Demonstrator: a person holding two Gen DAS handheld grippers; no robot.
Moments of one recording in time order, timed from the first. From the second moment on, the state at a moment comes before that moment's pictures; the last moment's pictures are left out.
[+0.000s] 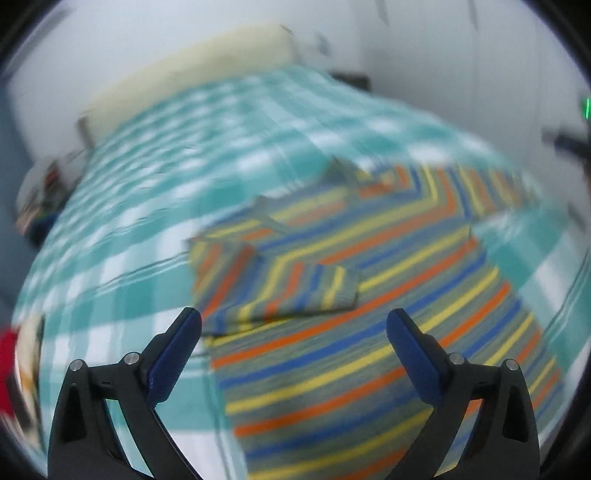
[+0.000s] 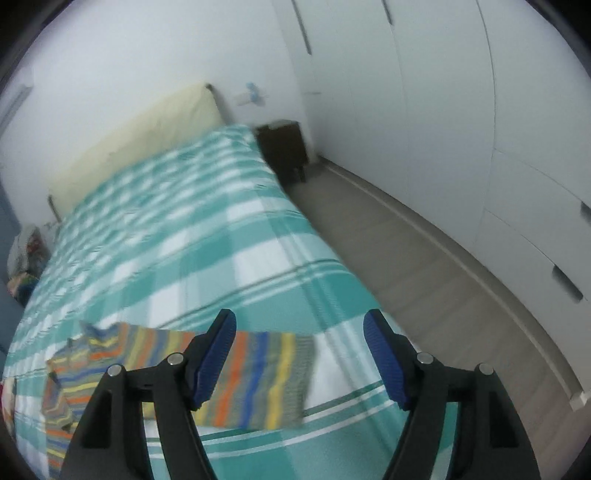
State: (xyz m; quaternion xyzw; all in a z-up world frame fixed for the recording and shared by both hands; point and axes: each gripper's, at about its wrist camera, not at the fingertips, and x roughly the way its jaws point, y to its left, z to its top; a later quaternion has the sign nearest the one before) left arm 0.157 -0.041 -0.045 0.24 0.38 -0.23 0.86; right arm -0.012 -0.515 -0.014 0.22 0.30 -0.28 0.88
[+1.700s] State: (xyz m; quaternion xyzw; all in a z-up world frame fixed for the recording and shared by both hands) left arm 0.268 0.288 -0.127 -0.08 0.48 0.21 0.85; right arm 0.030 -0.352 -0.055 0.08 0.35 -0.10 0.93
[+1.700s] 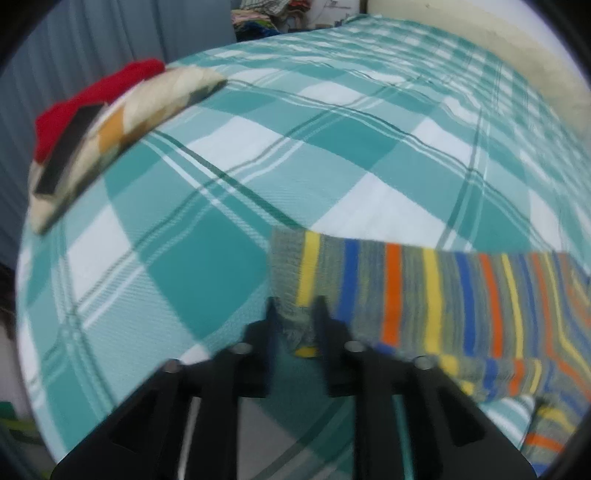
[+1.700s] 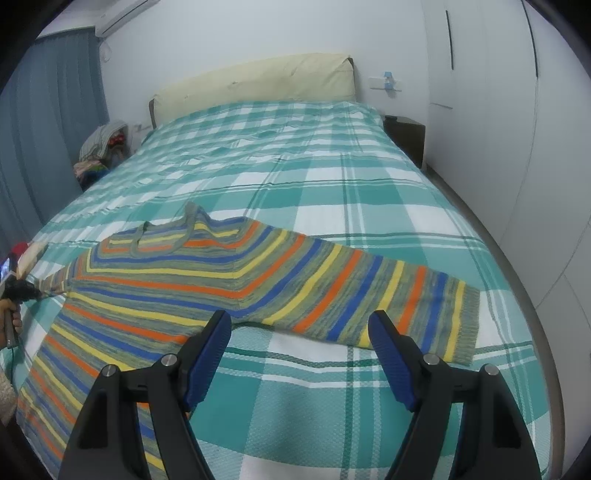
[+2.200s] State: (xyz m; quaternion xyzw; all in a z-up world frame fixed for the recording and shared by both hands) left arm 0.363 0.109 -0.068 0.07 0.49 -0.17 0.85; right arm 0.208 -0.387 -0.050 0.07 0.45 0.05 0.89
